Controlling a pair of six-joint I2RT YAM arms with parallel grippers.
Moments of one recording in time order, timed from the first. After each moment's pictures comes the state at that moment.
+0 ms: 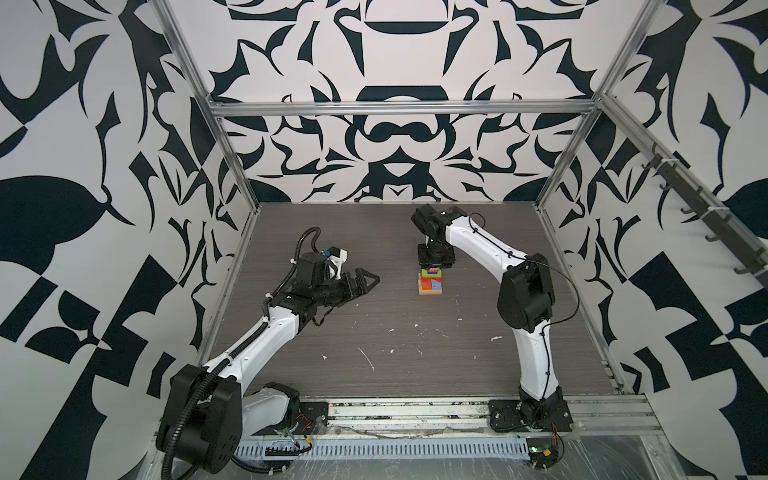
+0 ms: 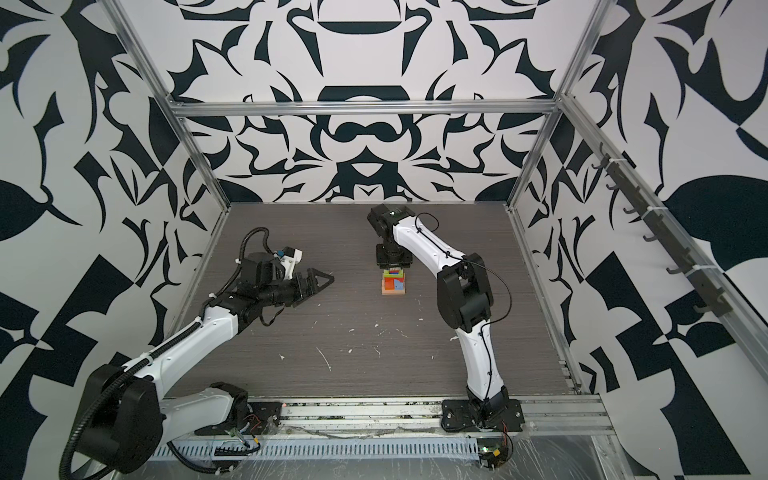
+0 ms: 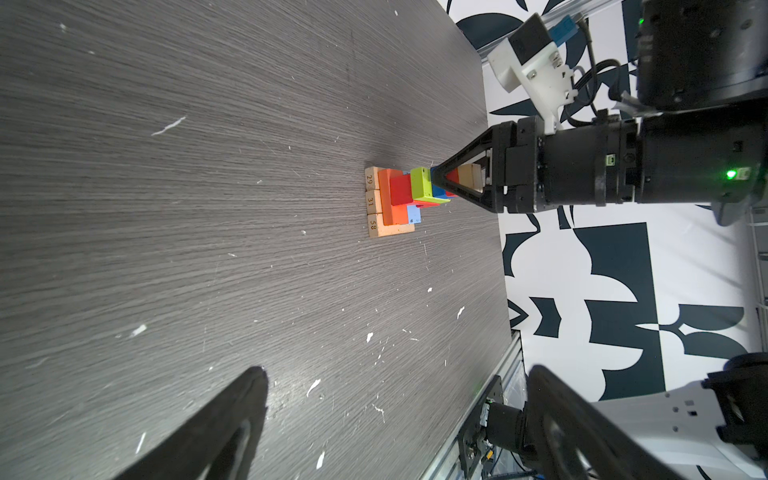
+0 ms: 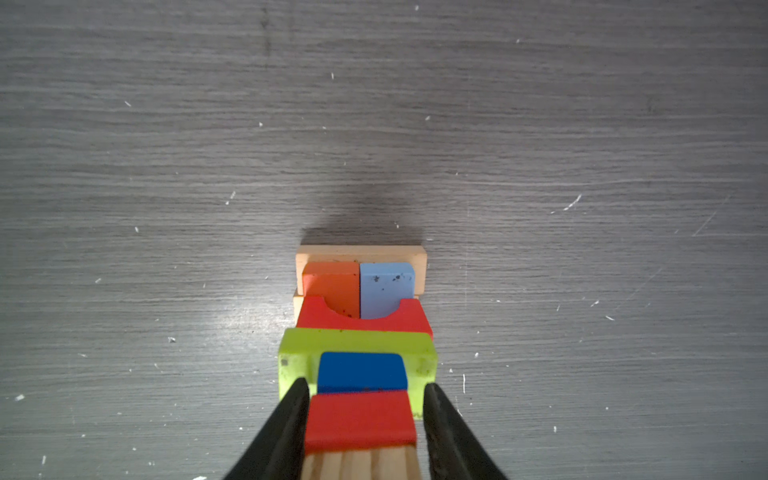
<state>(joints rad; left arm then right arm) -0.35 1.19 0.68 -0.11 0.61 -0.73 0.54 2.14 1.94 -1.23 0.08 0.52</state>
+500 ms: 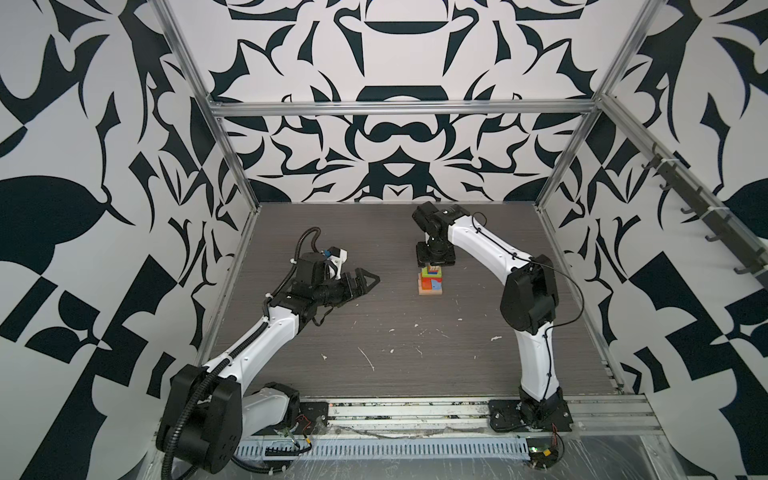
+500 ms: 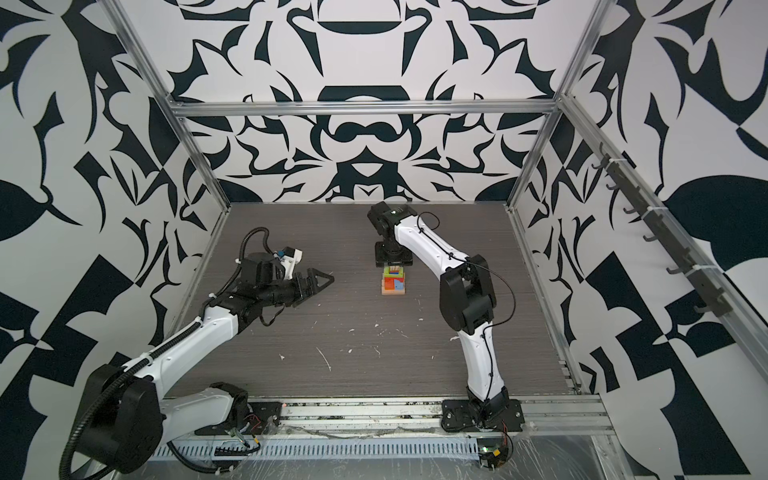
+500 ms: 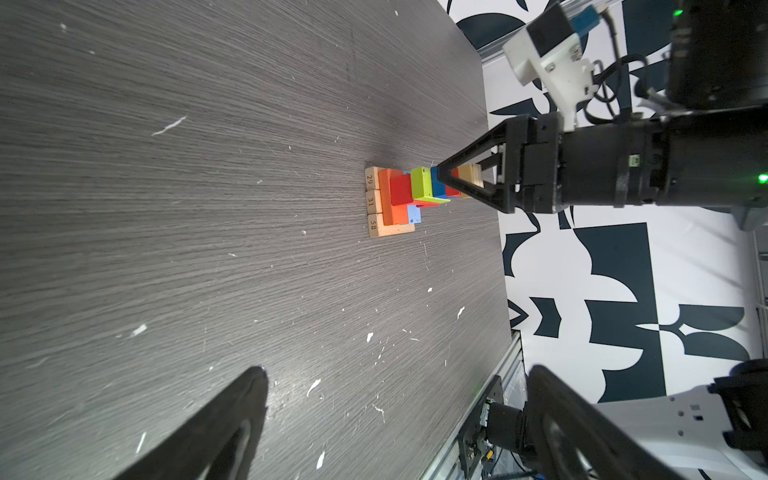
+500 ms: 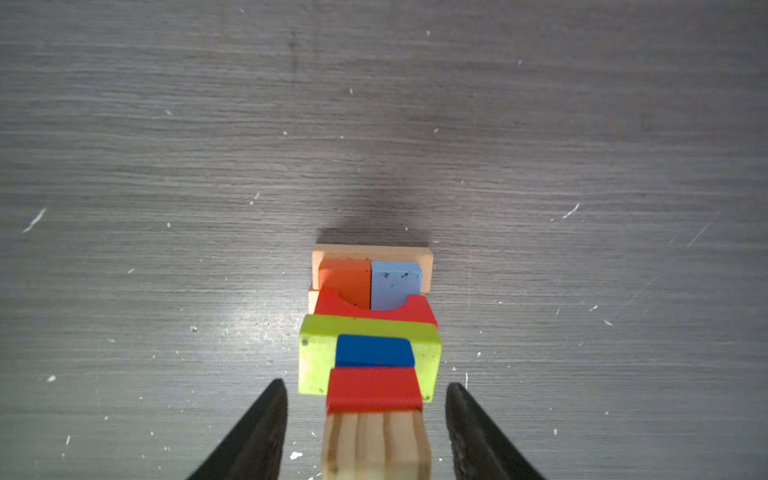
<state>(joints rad) -0.35 1.19 0.68 -0.11 0.61 -0.73 0.55 2.10 1.94 -1.21 0.07 0.50</state>
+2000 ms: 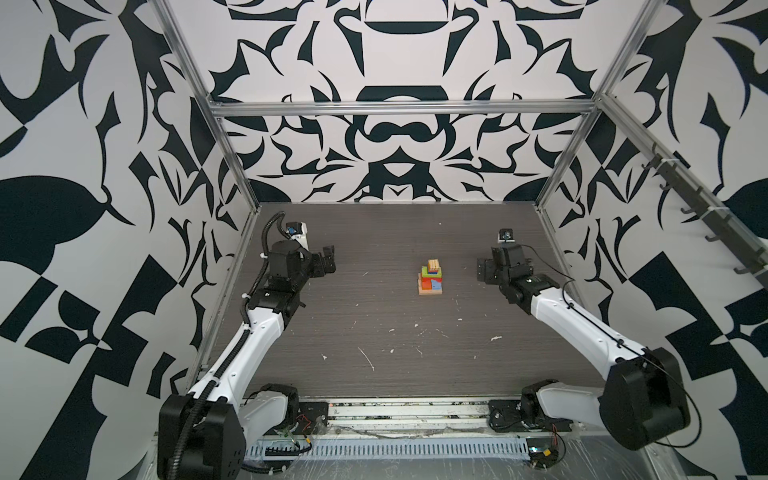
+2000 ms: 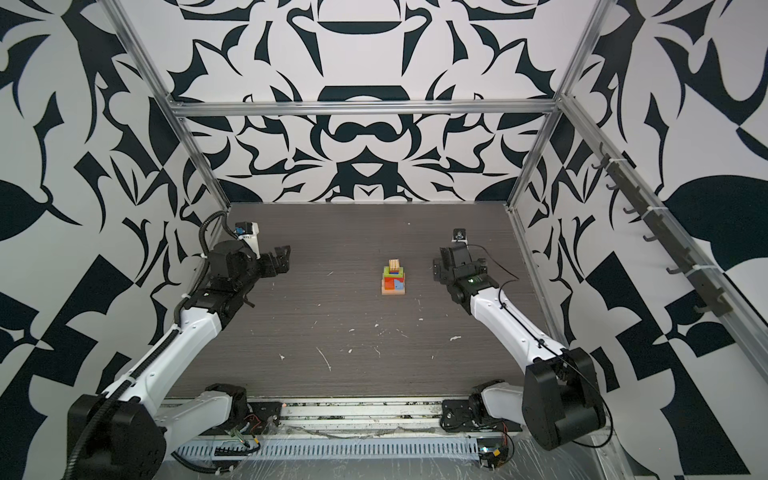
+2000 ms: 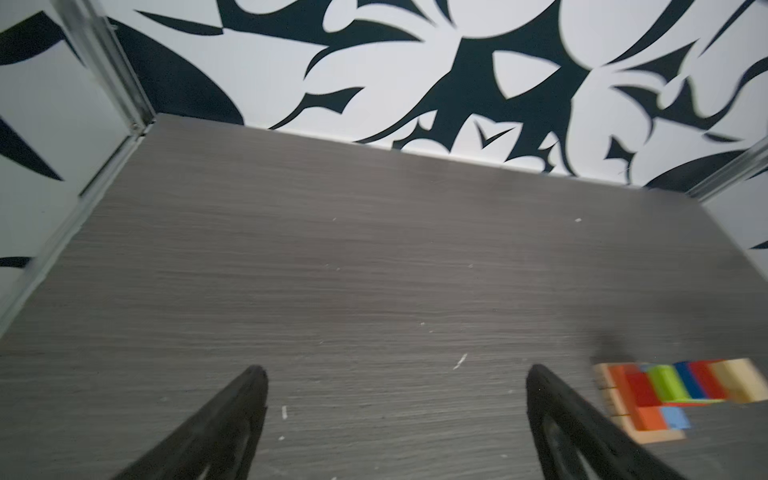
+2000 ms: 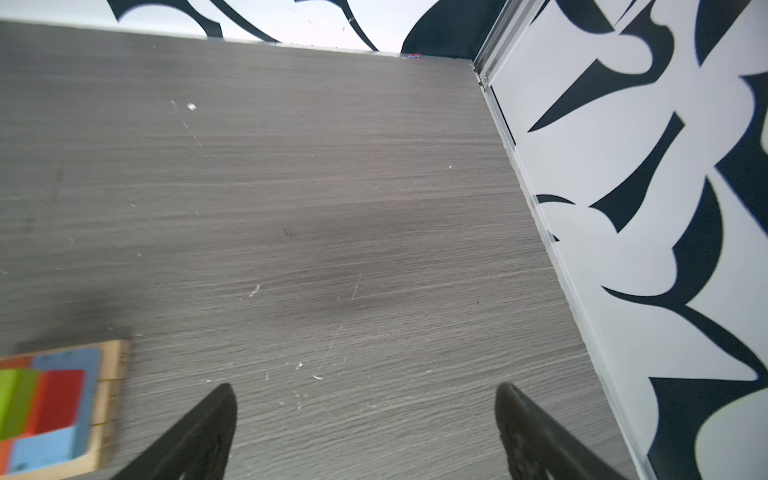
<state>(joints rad) -0.16 1.11 0.71 -0.04 -0.01 -0.19 0.29 1.26 0.77 -0.27 0.45 0.18</state>
